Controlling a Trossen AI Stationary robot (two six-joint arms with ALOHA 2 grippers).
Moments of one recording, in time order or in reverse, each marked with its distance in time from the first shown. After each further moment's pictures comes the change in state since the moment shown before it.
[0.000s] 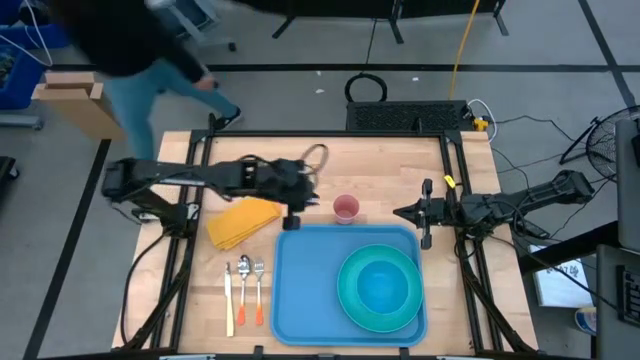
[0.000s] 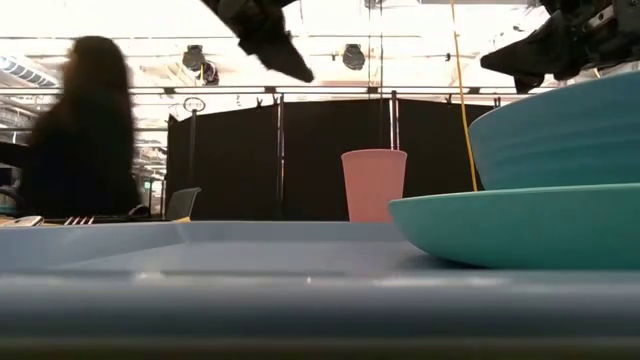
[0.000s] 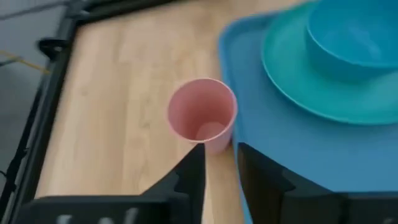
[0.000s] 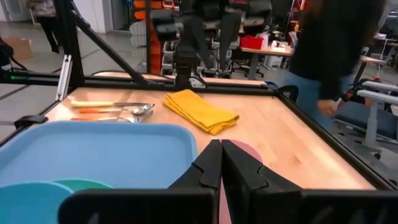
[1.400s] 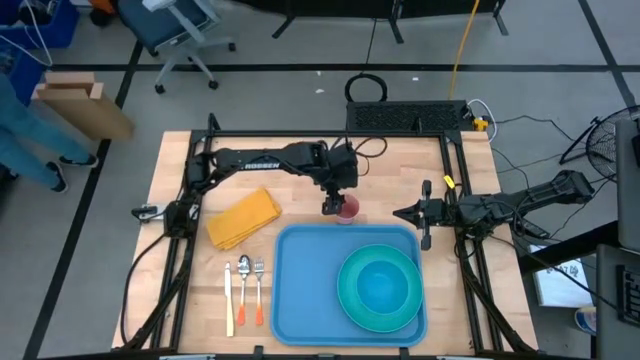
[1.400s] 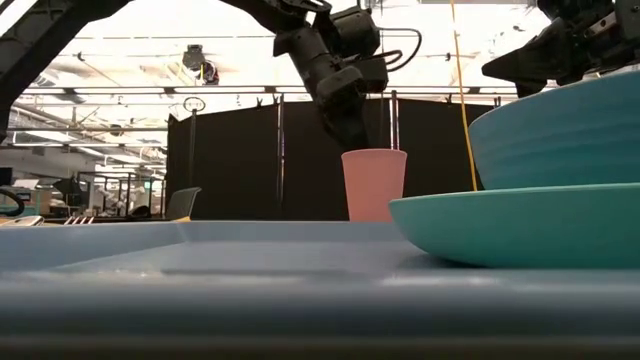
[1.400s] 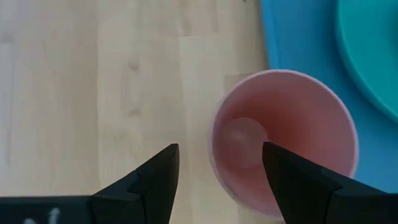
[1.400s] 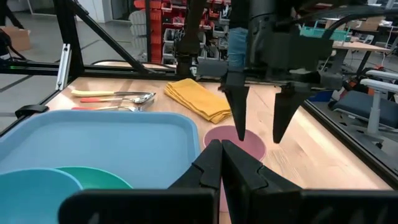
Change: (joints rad) left arm 0.151 0.597 0.598 -0.338 0.159 0.022; right arm 0.000 0.000 0.000 -0.044 -0.003 0.024
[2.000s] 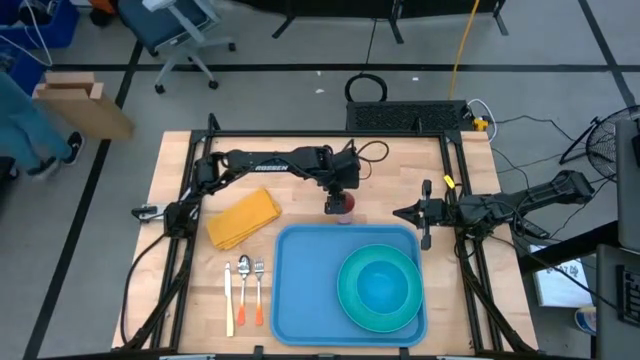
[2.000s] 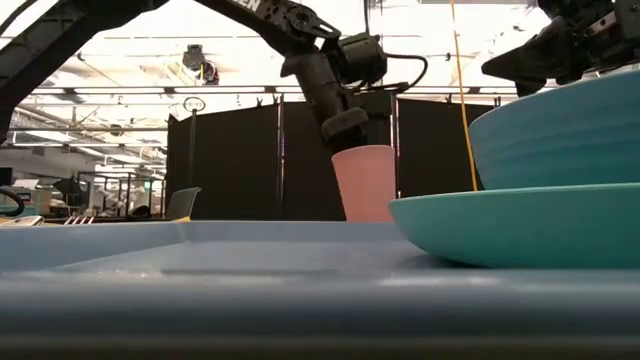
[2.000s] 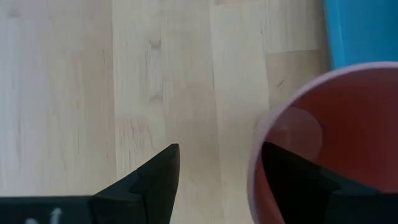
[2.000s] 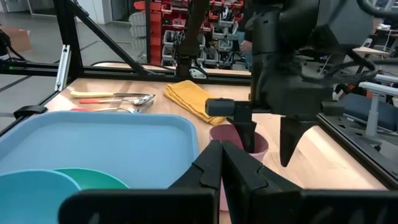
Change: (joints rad) left arm 0.010 0.083 0.000 0.033 -0.090 0.030; right arm 0.000 0.000 0.000 0.008 0.002 -0.012
